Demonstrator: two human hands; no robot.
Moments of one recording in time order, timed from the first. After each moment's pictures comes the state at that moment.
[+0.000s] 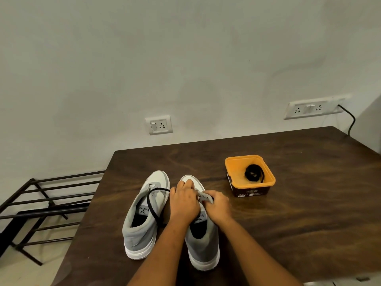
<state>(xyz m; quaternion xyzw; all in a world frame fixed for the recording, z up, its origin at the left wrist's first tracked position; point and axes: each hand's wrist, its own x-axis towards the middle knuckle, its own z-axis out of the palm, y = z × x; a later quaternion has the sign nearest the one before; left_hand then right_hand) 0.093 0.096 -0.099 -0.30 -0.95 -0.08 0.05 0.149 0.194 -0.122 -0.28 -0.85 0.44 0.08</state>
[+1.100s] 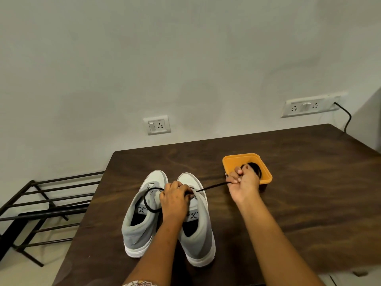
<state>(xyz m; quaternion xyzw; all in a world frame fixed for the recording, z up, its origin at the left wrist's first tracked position) 0.089 0.080 -0.105 -0.22 -0.96 -0.18 0.05 0.161 0.244 -0.041 -0.30 -0.19 0.89 0.27</state>
